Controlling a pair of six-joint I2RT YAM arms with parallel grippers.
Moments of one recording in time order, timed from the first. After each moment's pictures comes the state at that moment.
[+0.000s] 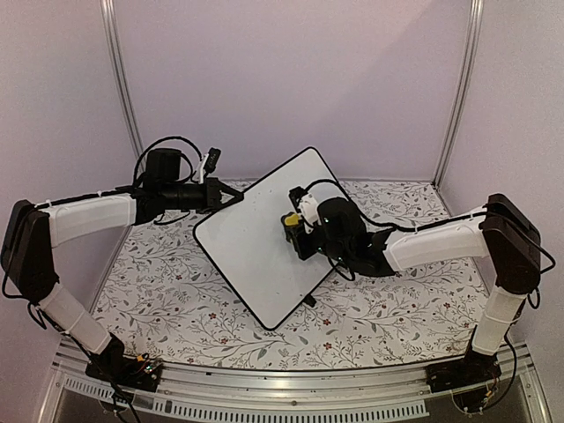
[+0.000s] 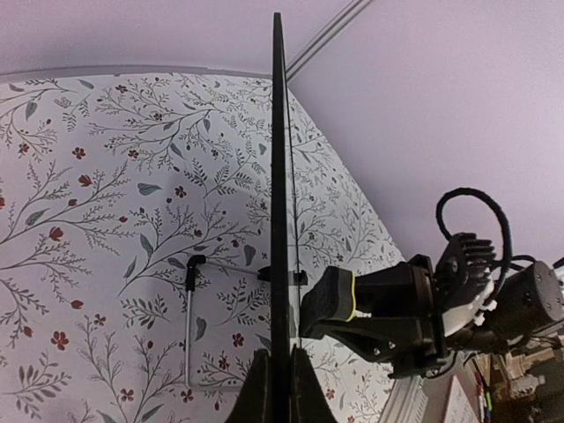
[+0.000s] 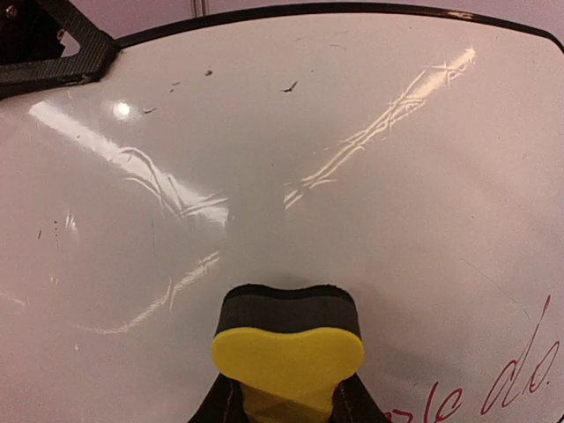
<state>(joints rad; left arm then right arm) -0.42 1.54 1.05 0.06 0.64 -0.48 0.95 1.80 1.07 0.37 0.27 0.10</state>
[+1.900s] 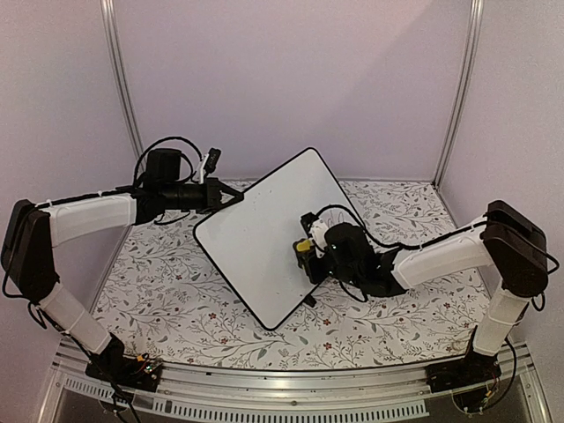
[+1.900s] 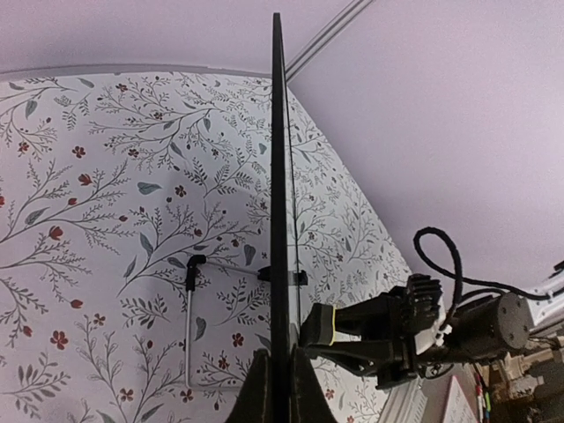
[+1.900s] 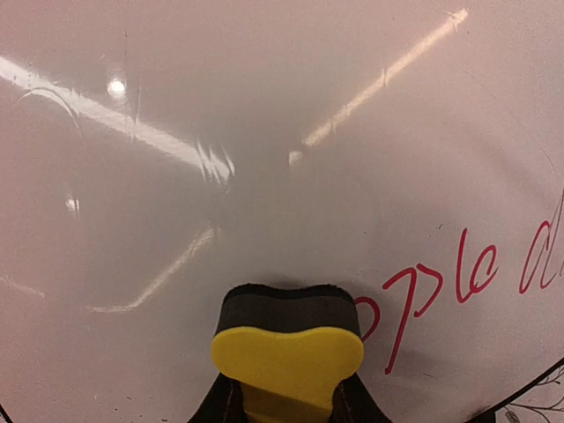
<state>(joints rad) -0.42 1.54 1.05 0.07 0.65 -0.49 0.98 1.77 0.89 0.40 0.29 0.20</state>
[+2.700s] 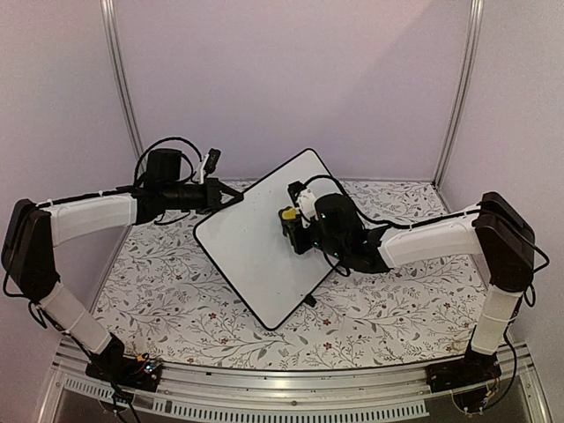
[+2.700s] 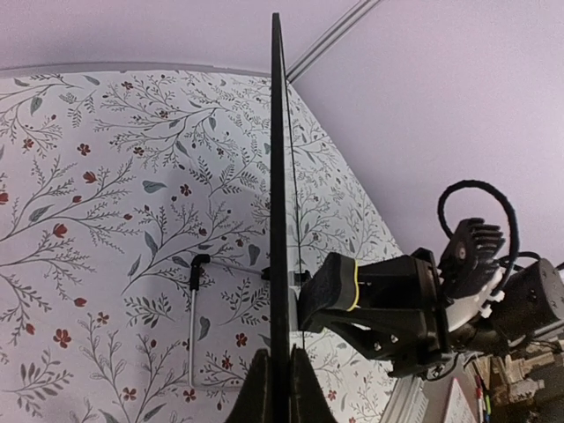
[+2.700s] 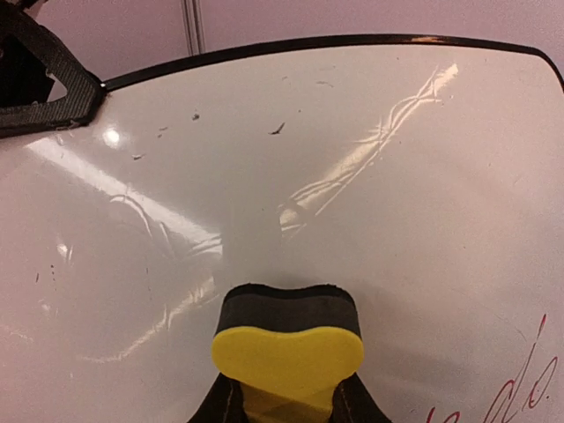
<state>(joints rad) -0.42 1.55 1.05 0.06 0.64 -0.49 0.94 1.85 1.13 0.39 0.28 0.12</state>
